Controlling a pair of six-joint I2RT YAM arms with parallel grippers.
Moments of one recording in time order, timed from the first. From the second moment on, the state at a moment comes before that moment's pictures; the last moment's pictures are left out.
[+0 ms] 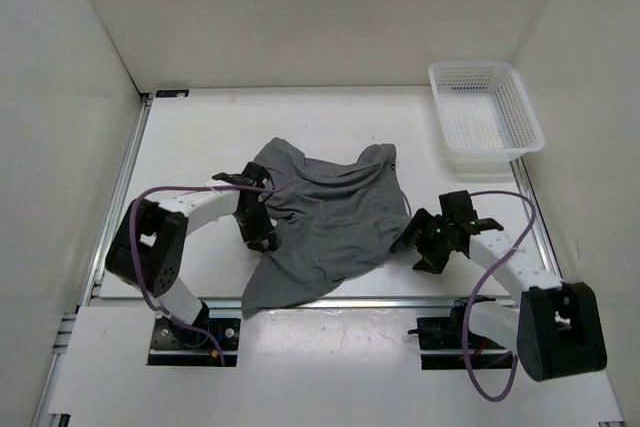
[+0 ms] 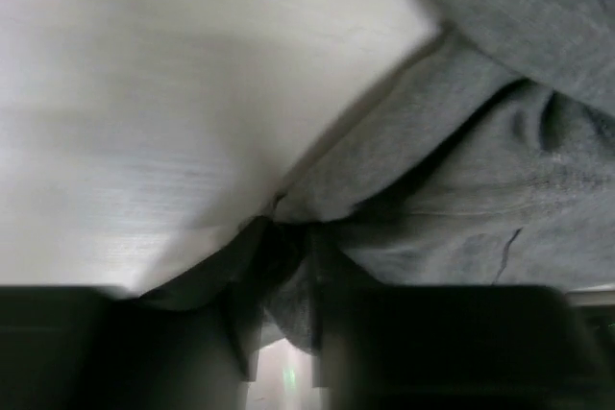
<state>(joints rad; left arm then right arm) -0.43 1.60 0.89 -0.73 0.15 -0.76 0.20 1.09 0.47 -0.56 -0.33 0.81</state>
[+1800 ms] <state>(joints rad) -0.83 1.74 1.24 -0.80 0.20 -0.85 0.82 1.06 0.83 -0.68 0.03 0.75</state>
